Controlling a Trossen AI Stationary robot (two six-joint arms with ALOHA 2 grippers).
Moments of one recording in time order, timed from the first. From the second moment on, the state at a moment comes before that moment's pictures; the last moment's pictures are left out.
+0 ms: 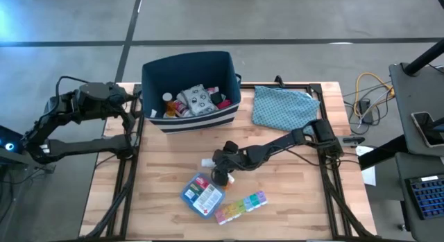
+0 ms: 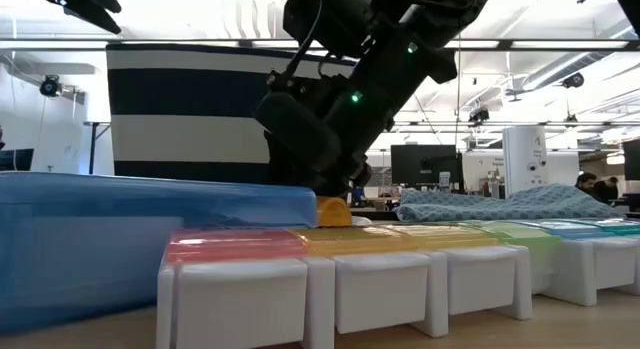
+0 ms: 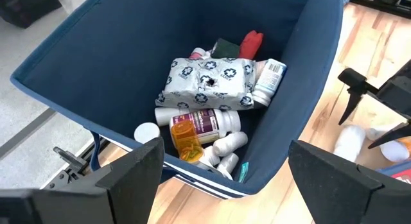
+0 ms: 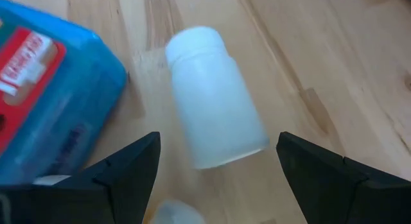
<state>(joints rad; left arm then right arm) 0.40 0.67 1.23 -1.26 -0.21 -0.11 0.19 2.10 1.31 -0.09 0.27 0.45</state>
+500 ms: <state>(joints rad) 0.40 0.68 1.23 -1.26 -0.21 -0.11 0.18 2.10 1.30 0.01 0.26 0.30</state>
